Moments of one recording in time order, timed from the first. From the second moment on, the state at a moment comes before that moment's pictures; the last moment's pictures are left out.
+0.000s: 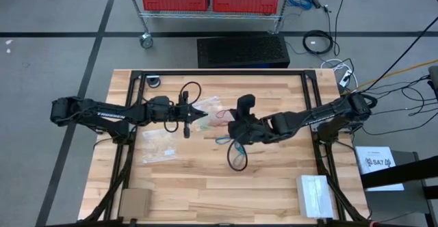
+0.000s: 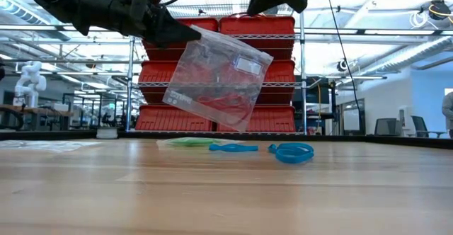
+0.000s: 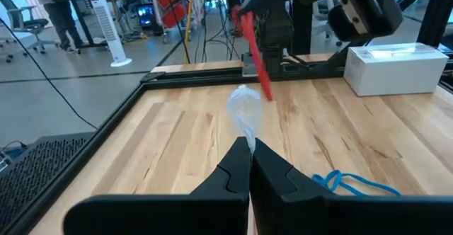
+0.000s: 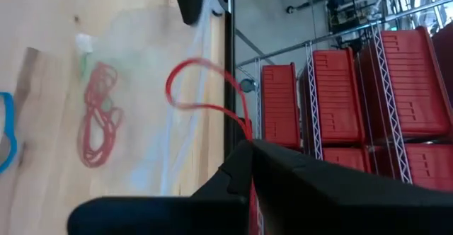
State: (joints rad) left arm 0.15 1.16 0.49 0.54 0.07 0.14; right arm 0.23 1.61 1.38 -0.57 0.89 -0.45
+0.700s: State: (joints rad) left arm 0.15 1.16 0.49 0.54 0.07 0.13; right arm 0.20 1.61 1.38 -0.58 0.91 -0.49
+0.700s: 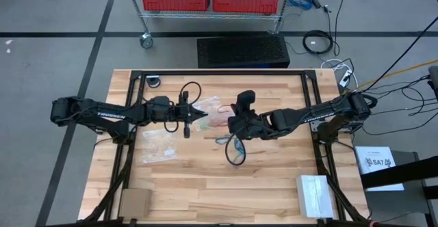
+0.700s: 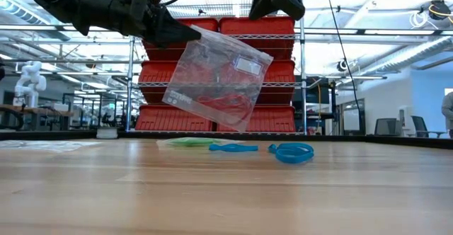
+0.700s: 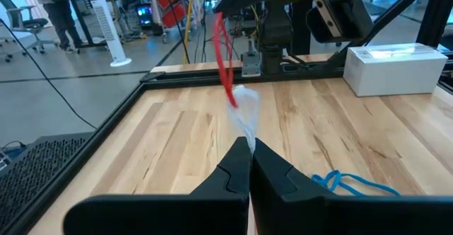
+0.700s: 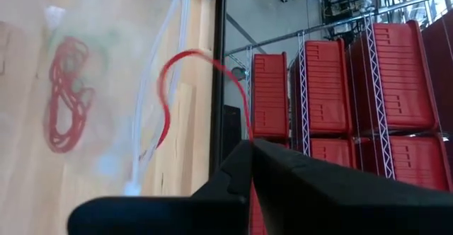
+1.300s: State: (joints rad) left arm 0.15 1.16 0.49 0.54 0.08 0.13; right arm 0.12 1.70 1.38 -0.54 0.67 -0.47
